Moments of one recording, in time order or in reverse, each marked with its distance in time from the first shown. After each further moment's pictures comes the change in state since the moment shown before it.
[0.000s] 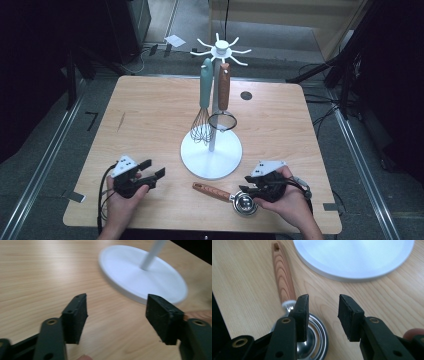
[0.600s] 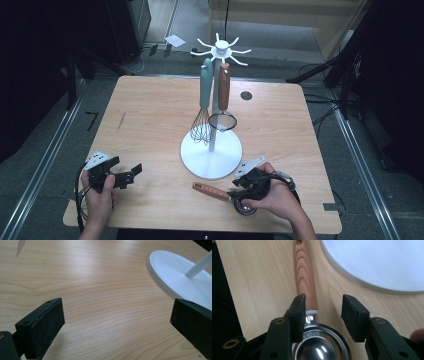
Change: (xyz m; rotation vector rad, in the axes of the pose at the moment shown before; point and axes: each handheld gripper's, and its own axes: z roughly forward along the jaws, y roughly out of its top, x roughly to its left) left arm 0.052 -0.003 -0.017 0.019 0.098 -0.100; right arm 0.010 0.020 0.030 0.120 0.139 -0.070
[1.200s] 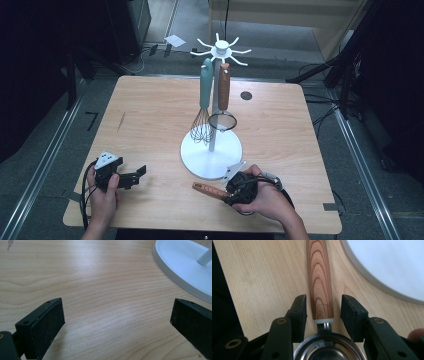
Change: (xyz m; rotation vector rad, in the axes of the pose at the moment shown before) left arm -0.007 -0.003 0.012 0.045 0.031 0.052; right arm 0.020 0.018 0.019 0.134 -0.026 -0.081
